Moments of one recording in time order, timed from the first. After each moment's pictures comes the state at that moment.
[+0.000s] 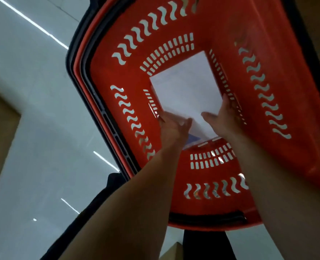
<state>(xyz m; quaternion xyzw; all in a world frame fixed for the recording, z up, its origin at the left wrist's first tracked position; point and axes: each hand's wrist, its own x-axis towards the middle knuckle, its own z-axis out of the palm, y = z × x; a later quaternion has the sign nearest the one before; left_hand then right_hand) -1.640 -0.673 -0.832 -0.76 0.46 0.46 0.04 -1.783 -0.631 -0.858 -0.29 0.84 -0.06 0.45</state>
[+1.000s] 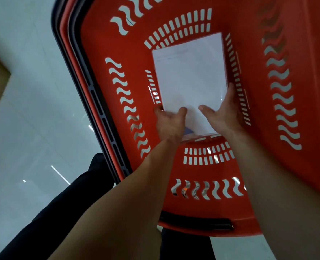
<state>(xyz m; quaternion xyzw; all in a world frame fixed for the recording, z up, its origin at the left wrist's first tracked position) -1.649 -0.652 -0.842 -0.83 0.30 0.46 -0.09 -1.789 -0.629 -0.874 -0.34 0.80 -0.12 0.47</state>
